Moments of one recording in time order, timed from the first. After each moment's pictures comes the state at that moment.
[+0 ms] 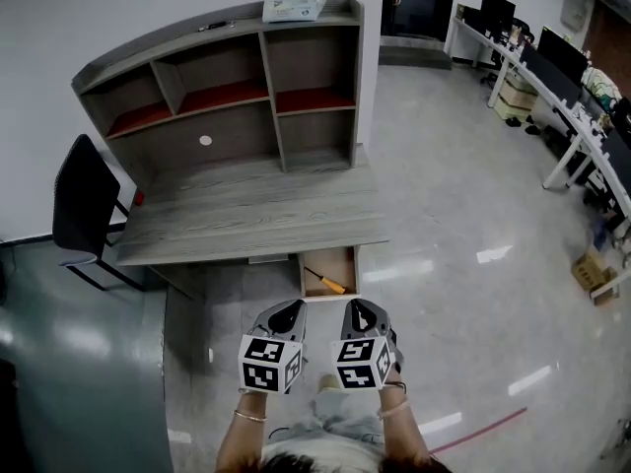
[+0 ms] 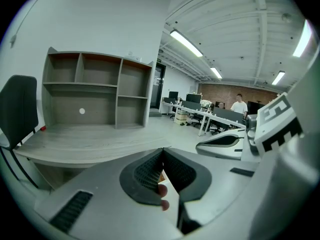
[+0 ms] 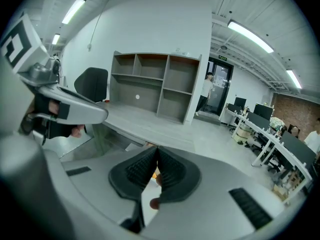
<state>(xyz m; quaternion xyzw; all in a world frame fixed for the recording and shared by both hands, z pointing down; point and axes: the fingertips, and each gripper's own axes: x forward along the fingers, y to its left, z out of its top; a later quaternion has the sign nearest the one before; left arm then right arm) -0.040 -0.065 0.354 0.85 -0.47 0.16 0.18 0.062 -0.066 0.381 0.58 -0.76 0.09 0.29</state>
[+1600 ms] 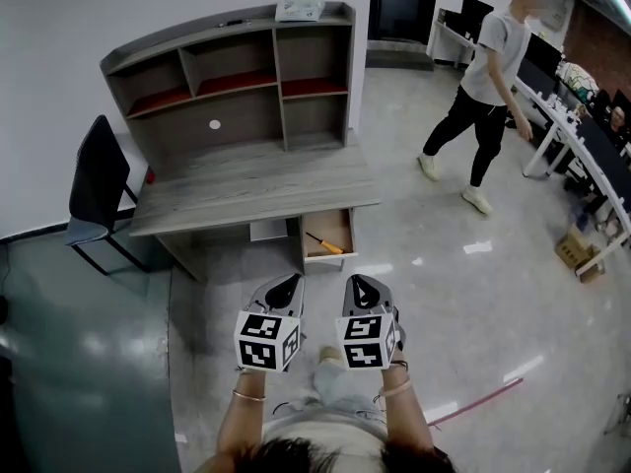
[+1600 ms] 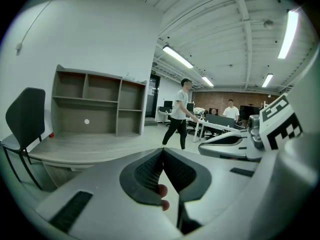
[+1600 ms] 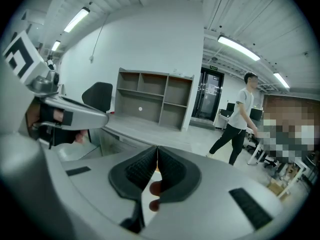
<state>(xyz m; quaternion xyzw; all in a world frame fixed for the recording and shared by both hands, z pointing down) -0.077 0.069 0.292 0.87 -0.46 0.12 0.14 0.029 0.075 0.311 0.61 -0.75 0.07 0.24</state>
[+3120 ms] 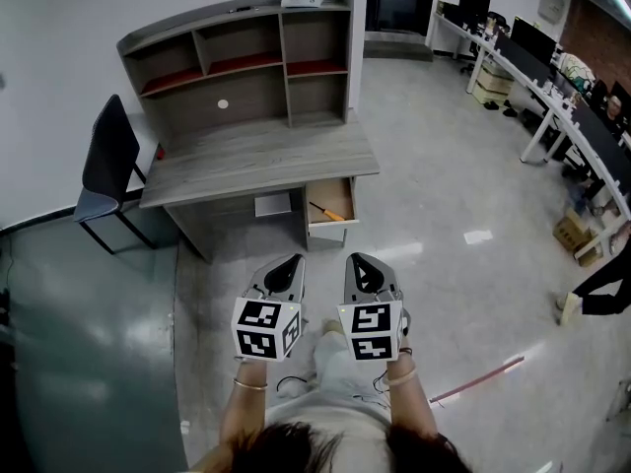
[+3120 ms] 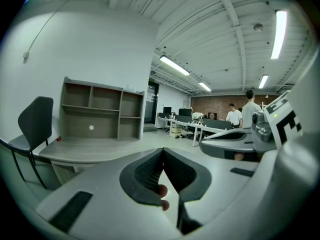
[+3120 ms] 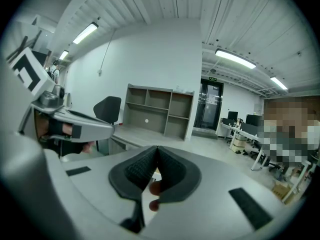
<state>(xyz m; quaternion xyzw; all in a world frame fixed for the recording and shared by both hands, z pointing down) -0.094 0.171 0.263 0.87 -0.47 0.09 0.11 0.002 0.178 0.267 0.60 -0.78 0.03 0.18</state>
